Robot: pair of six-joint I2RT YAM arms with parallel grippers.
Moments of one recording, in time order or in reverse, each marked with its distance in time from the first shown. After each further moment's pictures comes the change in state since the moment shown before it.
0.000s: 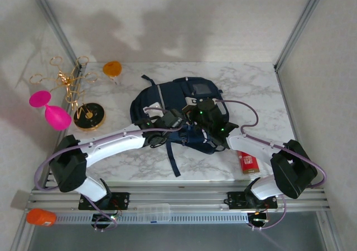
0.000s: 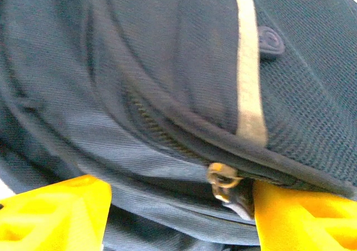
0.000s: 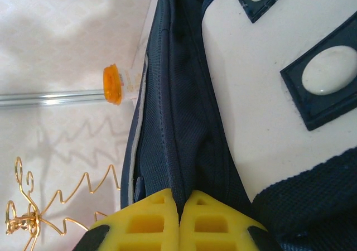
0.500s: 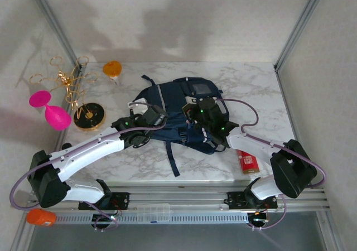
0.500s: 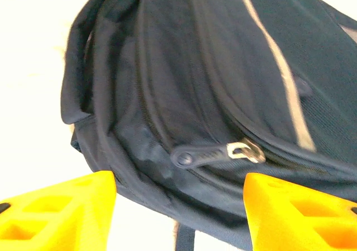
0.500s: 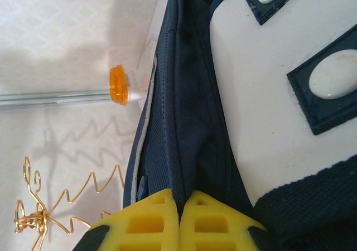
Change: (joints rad) left arm 0.055 -0.201 -0.013 -0.146 -0.014 0.230; right arm -0.011 0.011 0.015 0.011 -0.016 -0.001
